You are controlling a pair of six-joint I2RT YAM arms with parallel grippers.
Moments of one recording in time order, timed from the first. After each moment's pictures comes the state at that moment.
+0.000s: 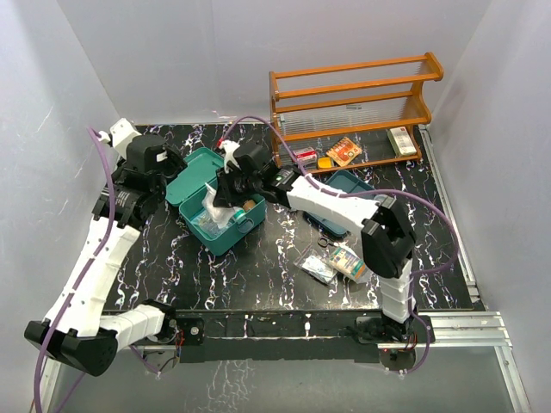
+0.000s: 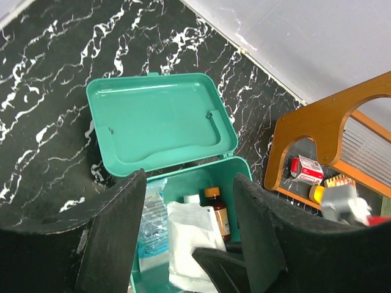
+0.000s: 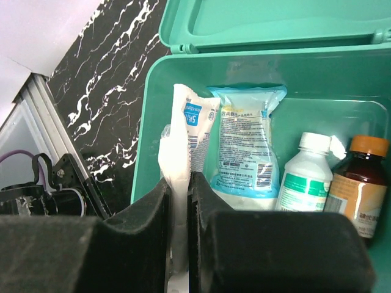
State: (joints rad) left arm -0.33 1.11 1.33 -0.77 -0.54 -0.77; right arm 0.87 1.92 1.67 -0.29 -0.29 0.37
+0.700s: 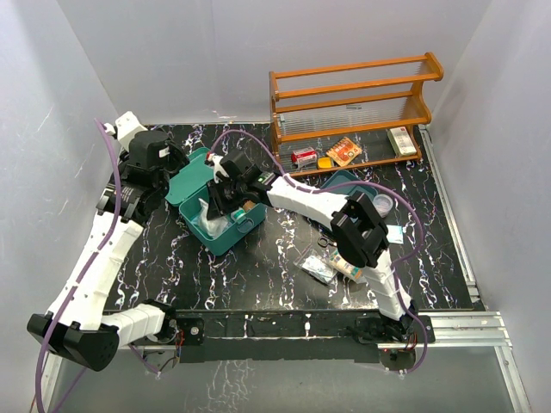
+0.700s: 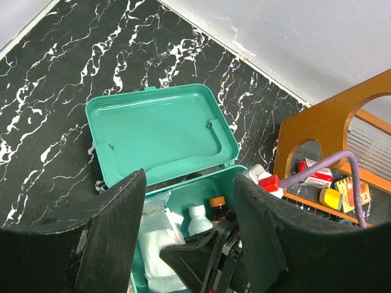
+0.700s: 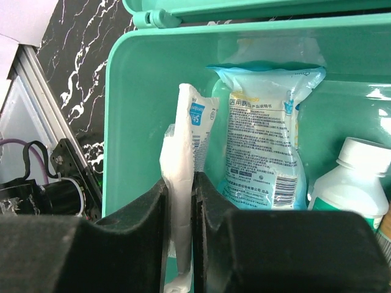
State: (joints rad) left arm -0.33 1.14 1.34 -0.69 -0.56 -0.66; right arm 0.87 2.18 1.85 -0.37 -0.42 0.41
